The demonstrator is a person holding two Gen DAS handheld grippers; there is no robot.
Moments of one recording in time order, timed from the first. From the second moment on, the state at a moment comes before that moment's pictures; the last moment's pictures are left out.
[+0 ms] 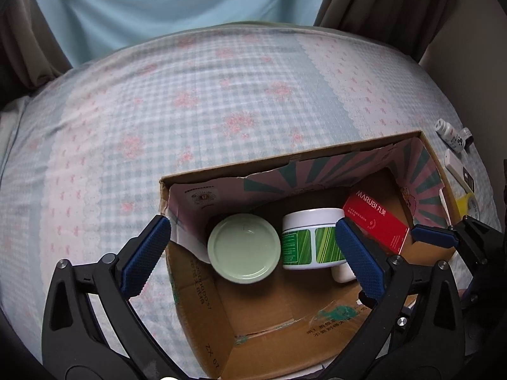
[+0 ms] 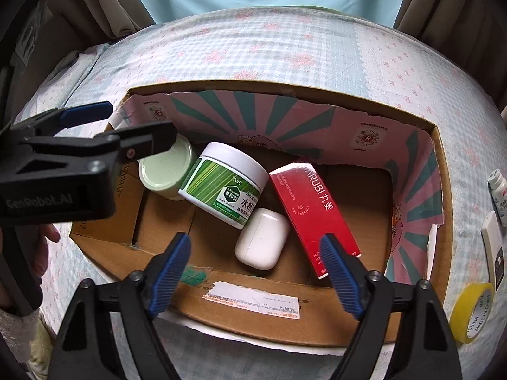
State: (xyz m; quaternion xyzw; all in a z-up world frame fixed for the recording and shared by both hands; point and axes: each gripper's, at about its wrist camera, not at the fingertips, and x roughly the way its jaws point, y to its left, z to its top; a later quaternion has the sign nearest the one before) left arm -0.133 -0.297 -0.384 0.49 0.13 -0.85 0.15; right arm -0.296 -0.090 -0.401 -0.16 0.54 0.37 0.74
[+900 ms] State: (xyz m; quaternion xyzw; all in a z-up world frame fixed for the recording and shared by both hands) left arm -0.053 -0.288 -0.278 0.47 0.15 -0.84 0.23; right arm -0.312 -0.126 -0.310 -0.15 0.50 0.34 0.78
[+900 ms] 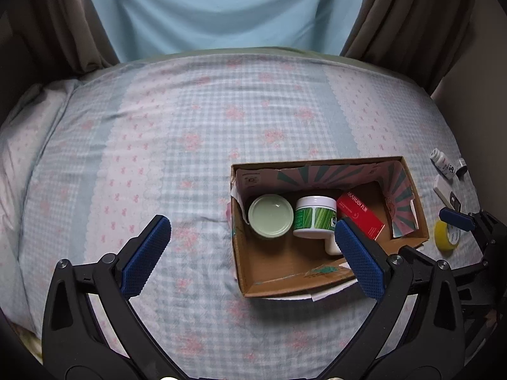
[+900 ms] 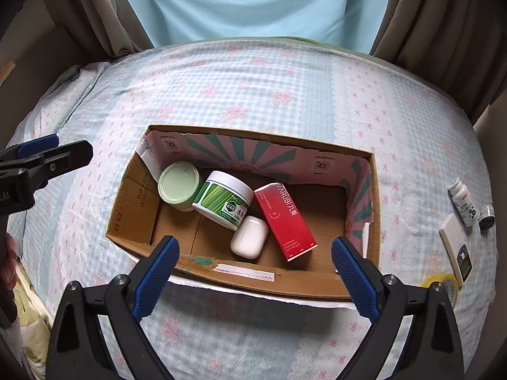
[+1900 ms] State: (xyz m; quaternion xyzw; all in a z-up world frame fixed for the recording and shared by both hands) left arm -0.102 0.024 -0.190 0.46 0.14 -0.86 0.17; right arm -0.283 -0.456 -0.178 -0.12 0.46 0.25 0.85
